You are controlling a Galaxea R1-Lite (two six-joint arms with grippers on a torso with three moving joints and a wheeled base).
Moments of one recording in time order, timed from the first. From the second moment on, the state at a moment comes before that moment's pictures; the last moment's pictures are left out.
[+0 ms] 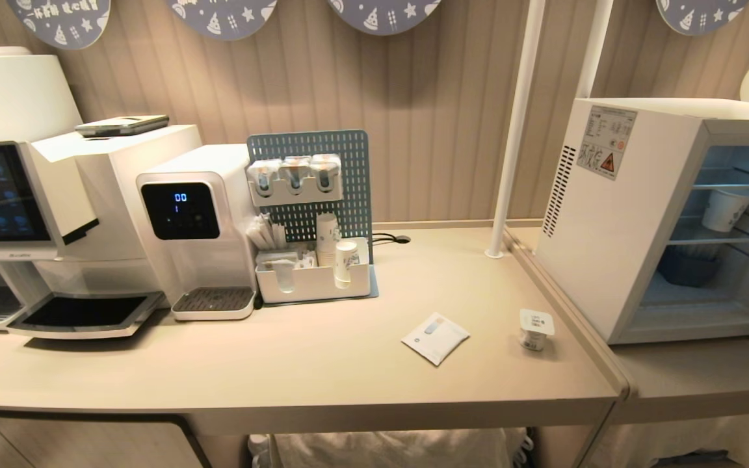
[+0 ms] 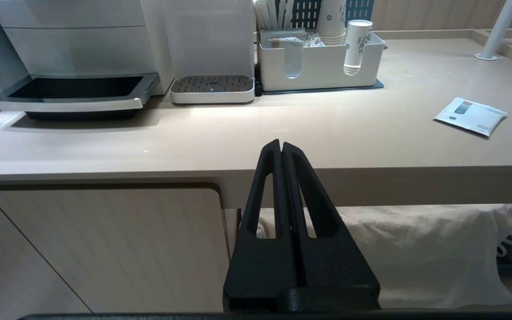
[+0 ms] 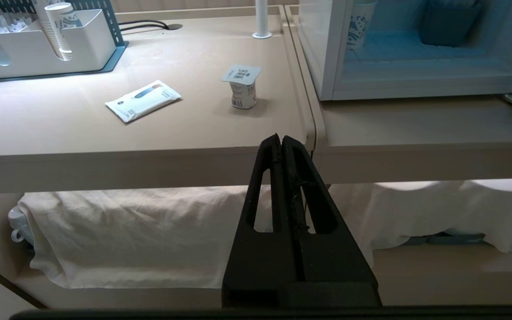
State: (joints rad) left arm 0.00 0.00 0.00 0.00 0.00 0.00; right arm 0.00 0.00 -0.04 0.12 0.00 -0.02
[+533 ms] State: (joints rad) left arm 0.00 0.00 0.00 -0.01 0.00 0.00; right arm 0.00 0.00 -0.05 0.13 -0.01 0.00
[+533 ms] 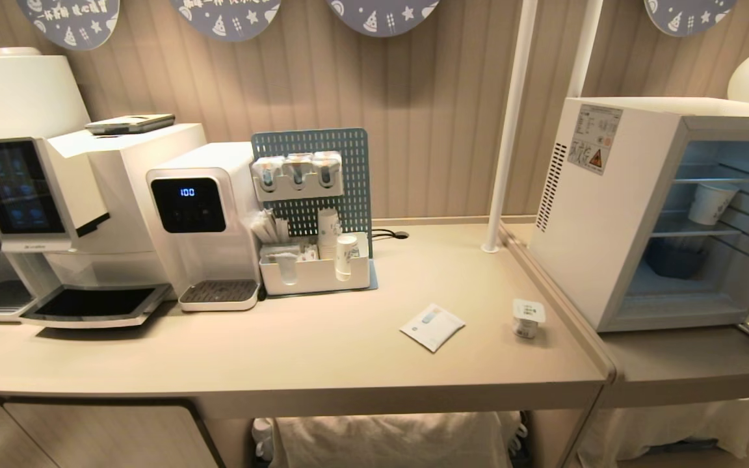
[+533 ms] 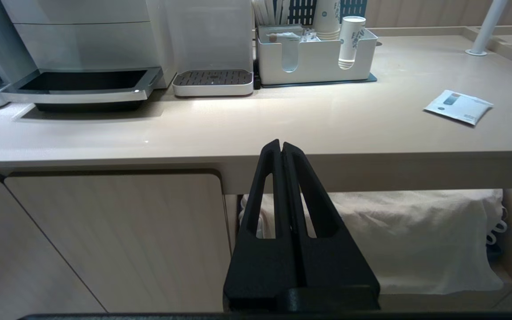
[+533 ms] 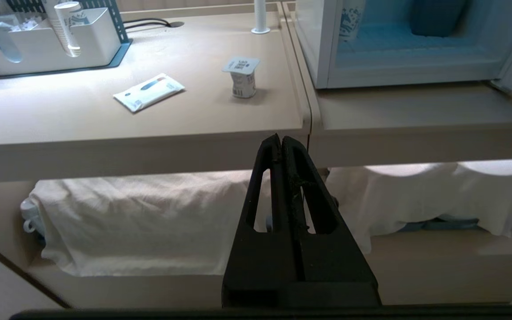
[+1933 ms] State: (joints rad) left arm 0.00 0.00 0.00 0.00 0.00 0.00; right arm 0.00 0.00 -0.04 0.13 -0.01 -0.01
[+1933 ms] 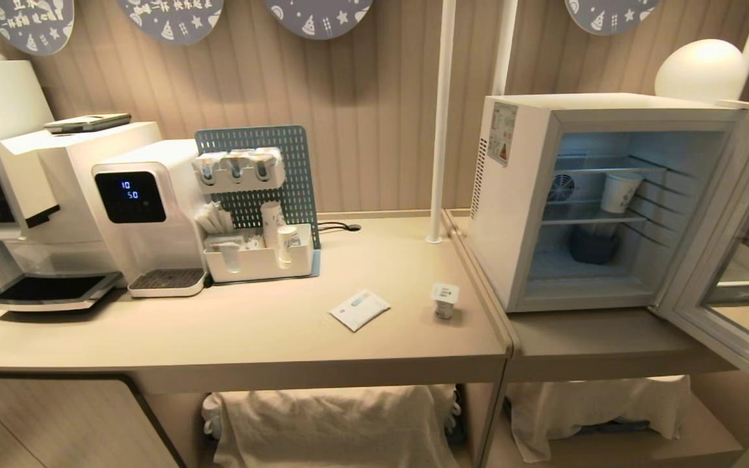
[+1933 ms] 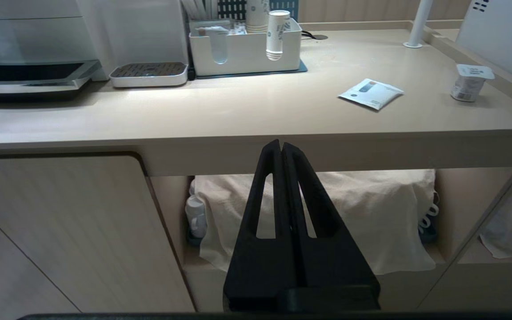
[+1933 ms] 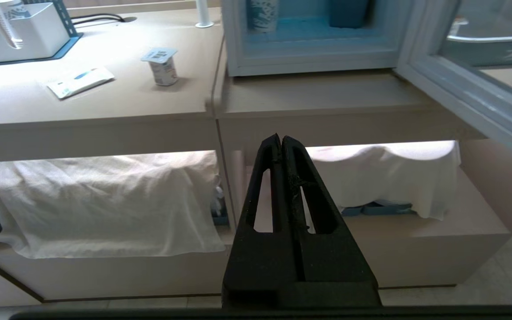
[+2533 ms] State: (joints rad) left arm 0.00 0.00 0.00 0.00 0.00 0.00; right arm 0.00 0.01 -0.04 0.13 -0.01 -0.01
